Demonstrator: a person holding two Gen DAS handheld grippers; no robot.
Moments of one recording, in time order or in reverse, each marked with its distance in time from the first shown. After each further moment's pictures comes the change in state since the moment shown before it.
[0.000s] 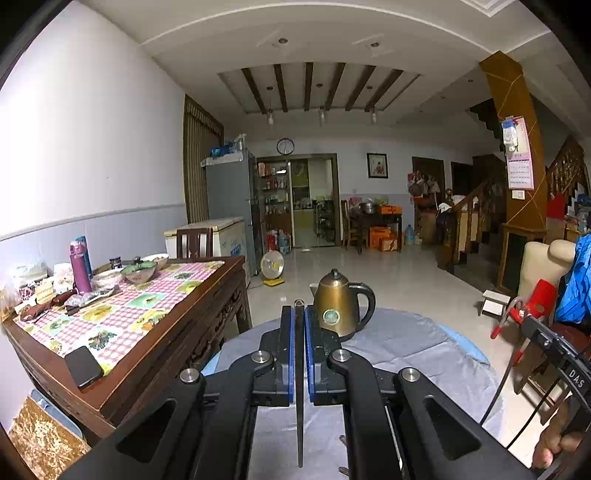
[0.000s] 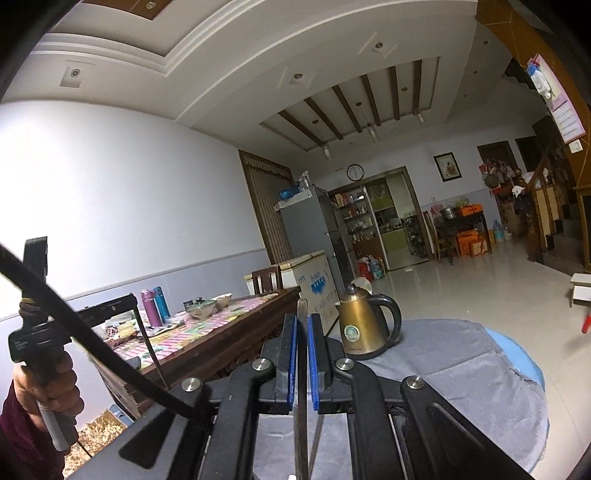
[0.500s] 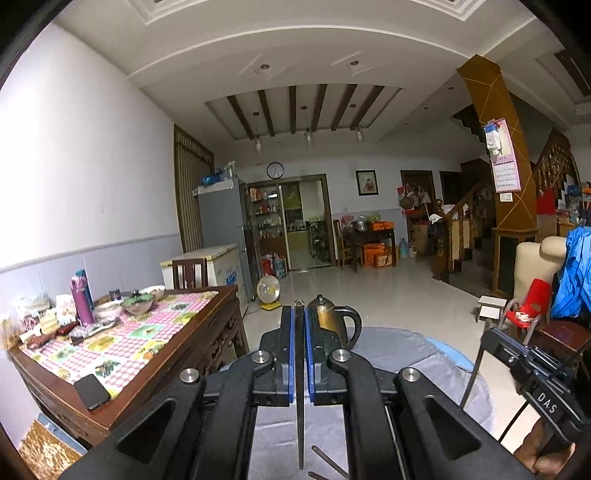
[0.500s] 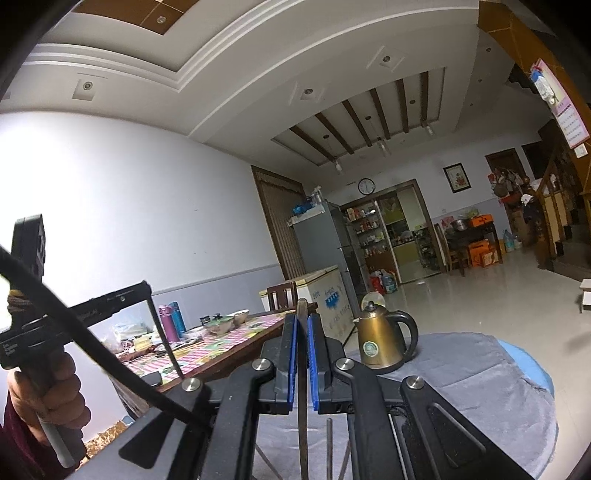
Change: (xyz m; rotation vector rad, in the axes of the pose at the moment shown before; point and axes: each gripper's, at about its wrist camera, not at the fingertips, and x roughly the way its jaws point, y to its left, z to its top) left arm -0.040 -0.042 0.020 0.073 -0.090 -0.002; right arm -0.018 0.024 0.011 0.007 -0.056 0.054
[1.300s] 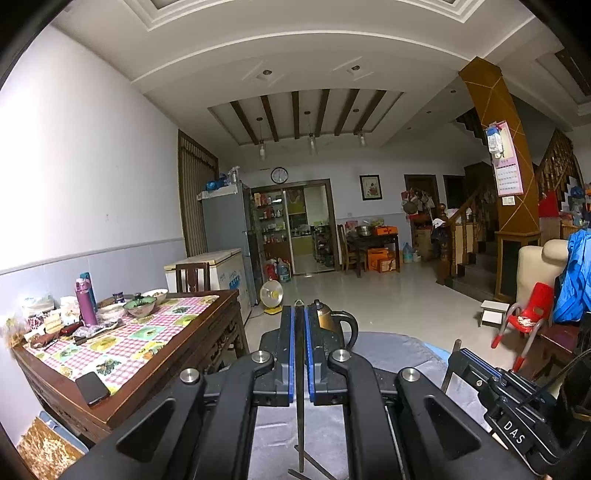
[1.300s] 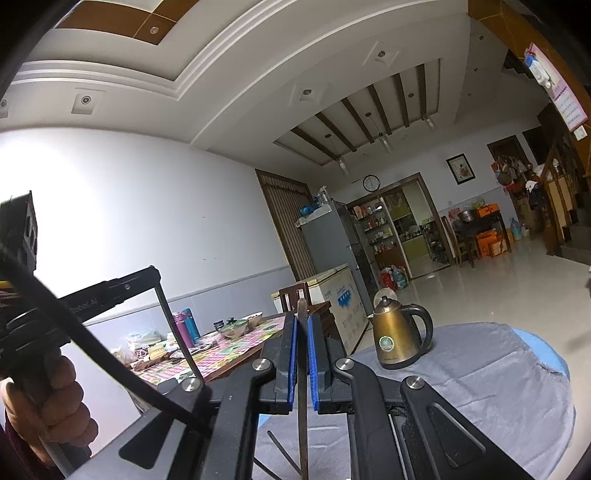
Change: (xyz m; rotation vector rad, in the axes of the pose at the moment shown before) left arm -0.008 -0.013 0.001 -0.016 -0.011 0.018; right arm -0.003 -0.006 -0.004 0.064 0.001 0.039
